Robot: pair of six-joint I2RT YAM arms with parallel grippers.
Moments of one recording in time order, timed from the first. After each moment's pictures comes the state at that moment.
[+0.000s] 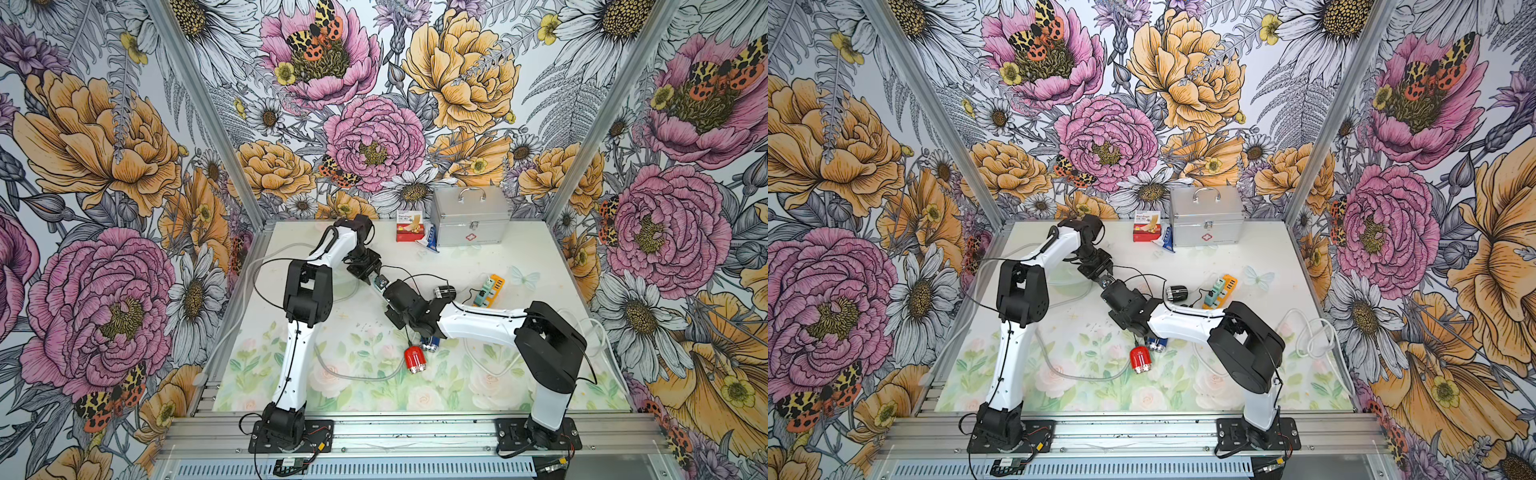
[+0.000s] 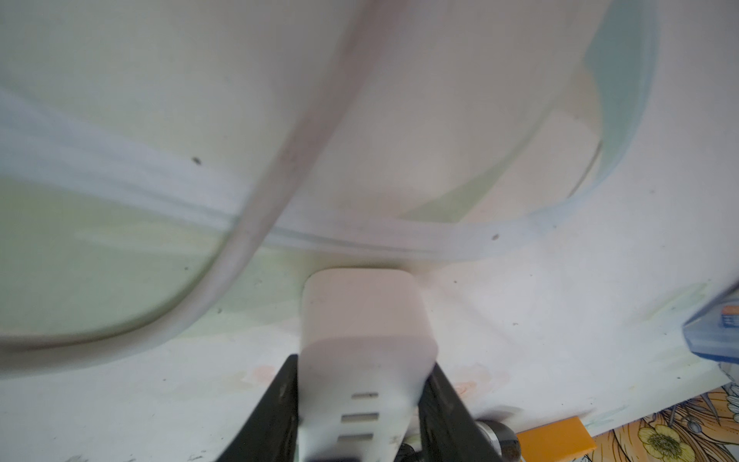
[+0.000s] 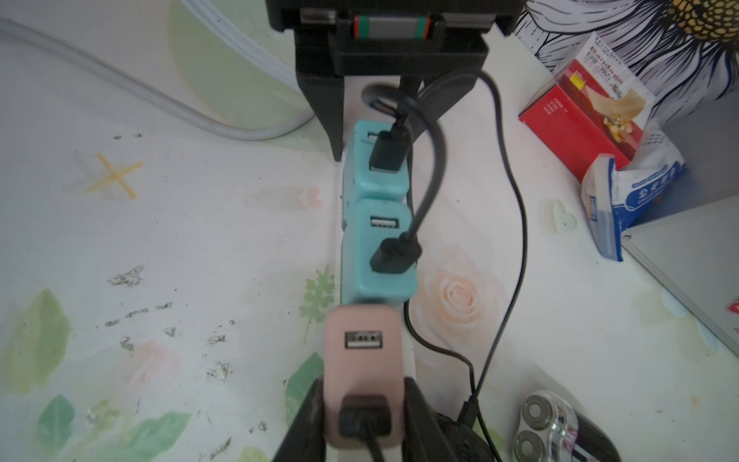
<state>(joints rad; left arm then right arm) -0.29 2.44 2.16 -1.23 0.27 -1.11 0.94 1.84 1.20 -0.21 0.37 -0.02</state>
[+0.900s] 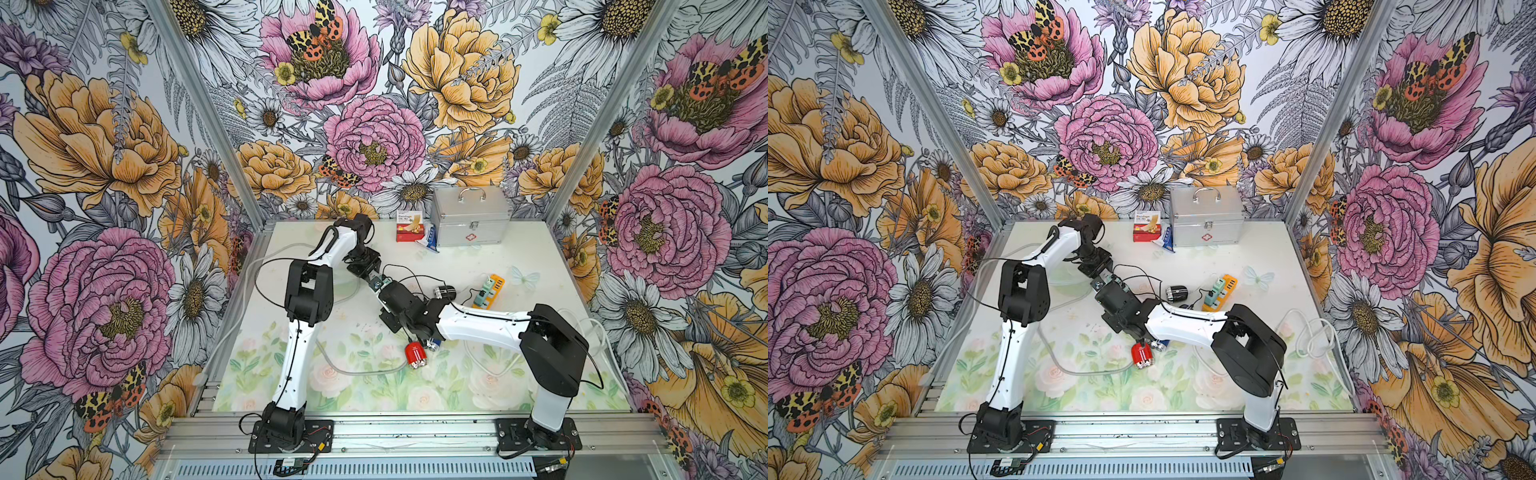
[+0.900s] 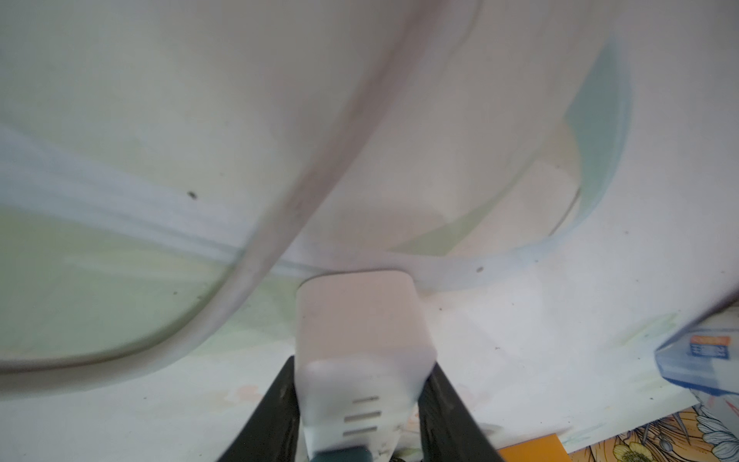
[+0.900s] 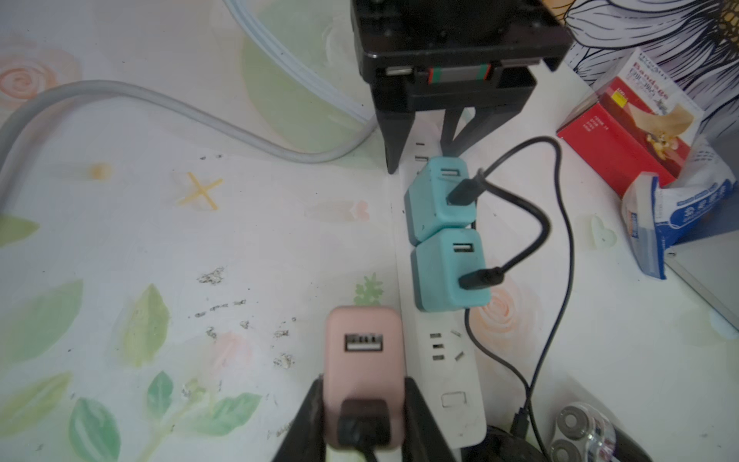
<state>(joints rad) -0.29 2.46 2.19 -1.22 0.26 -1.17 0.96 1.83 1.23 -0.26 0.29 0.02</state>
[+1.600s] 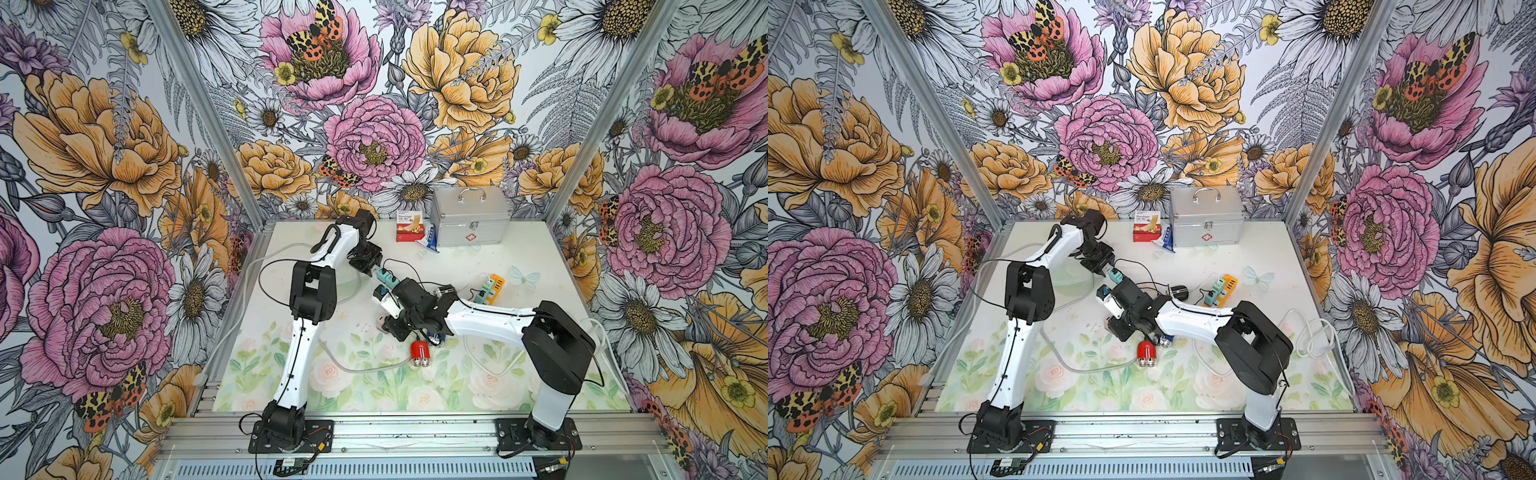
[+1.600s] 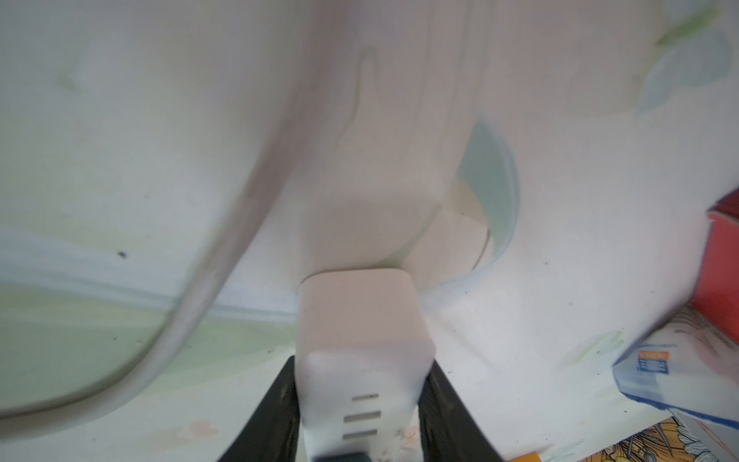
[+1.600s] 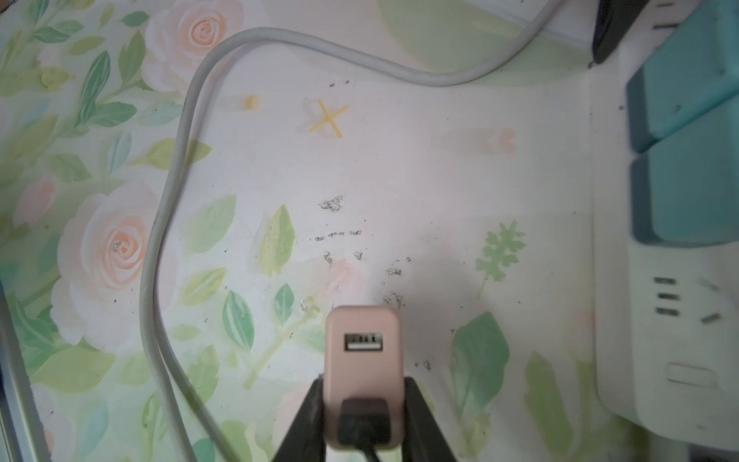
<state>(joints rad) -0.29 2.54 2.34 -1.21 0.21 -1.17 0.87 1.82 1.16 -0.28 -0.21 0.03</state>
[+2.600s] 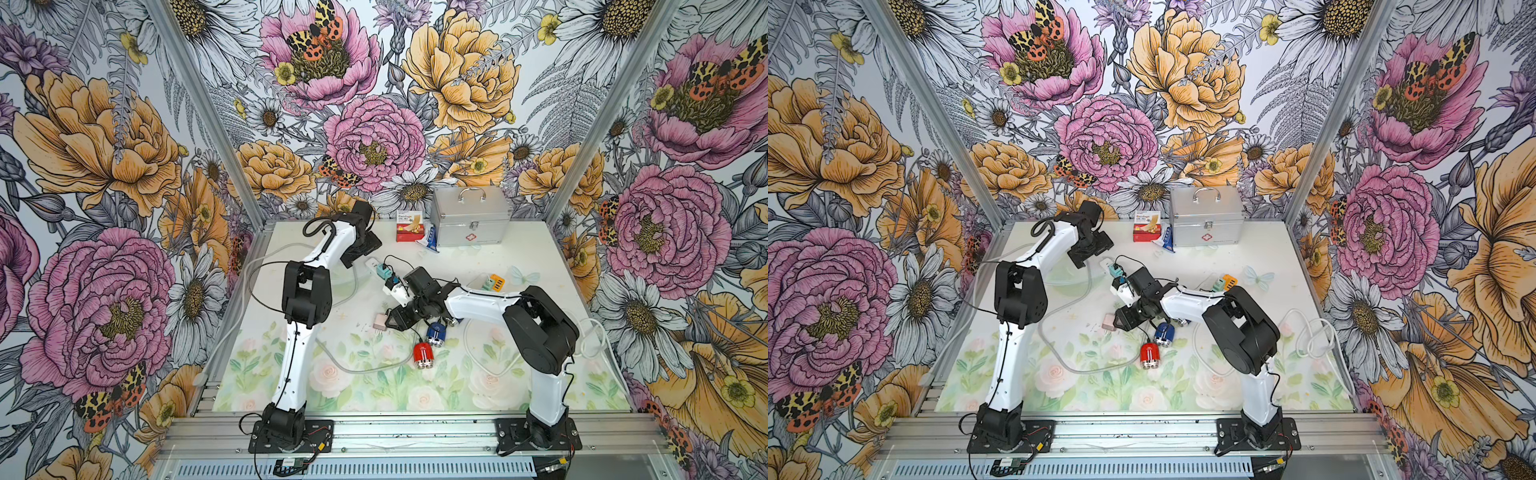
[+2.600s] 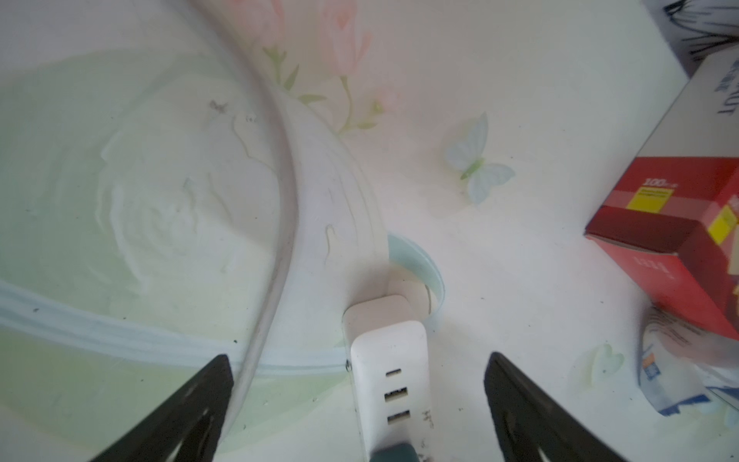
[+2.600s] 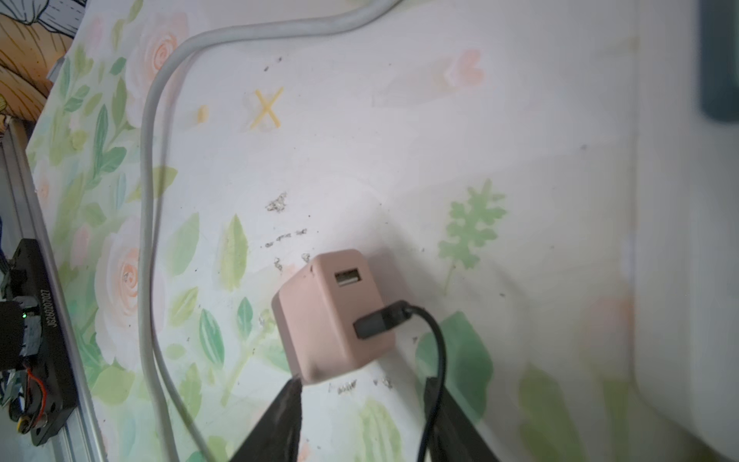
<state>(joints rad) -0.30 2.38 2.22 -1.09 -0.08 -0.90 0.72 1.94 1.21 -0.29 -0.39 0.14</state>
